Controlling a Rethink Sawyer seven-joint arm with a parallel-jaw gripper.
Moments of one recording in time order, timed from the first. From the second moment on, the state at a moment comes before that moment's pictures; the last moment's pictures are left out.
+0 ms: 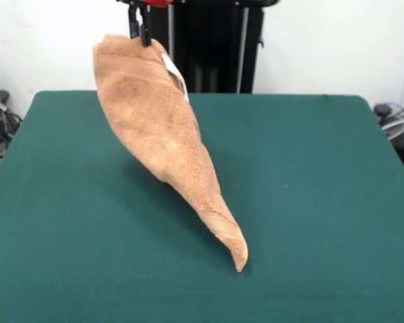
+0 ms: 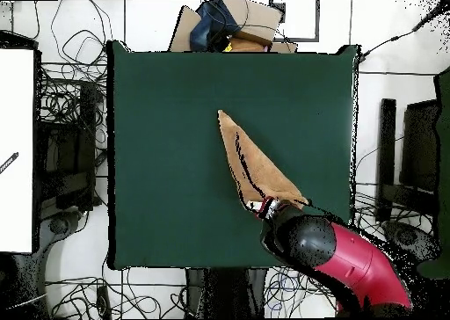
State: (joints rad) arm -0.59 -1.02 0.06 2.07 -0.07 0.54 1.64
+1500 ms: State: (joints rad) arm -0.63 -1.02 0.12 2.08 -0.07 0.49 1.64
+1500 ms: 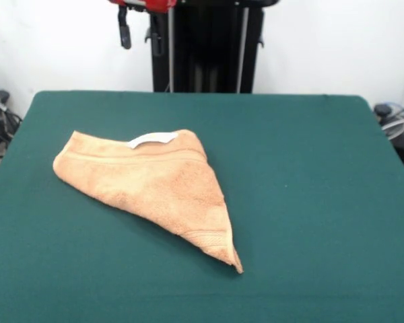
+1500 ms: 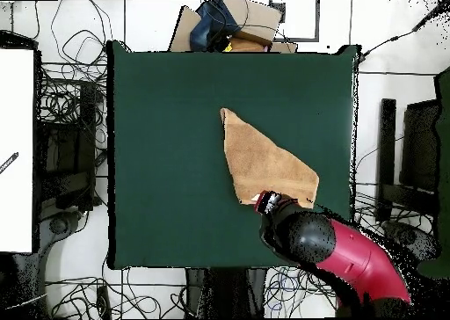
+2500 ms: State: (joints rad) arm -0.42 -0.76 0.10 2.02 -0.11 0.25 1.64
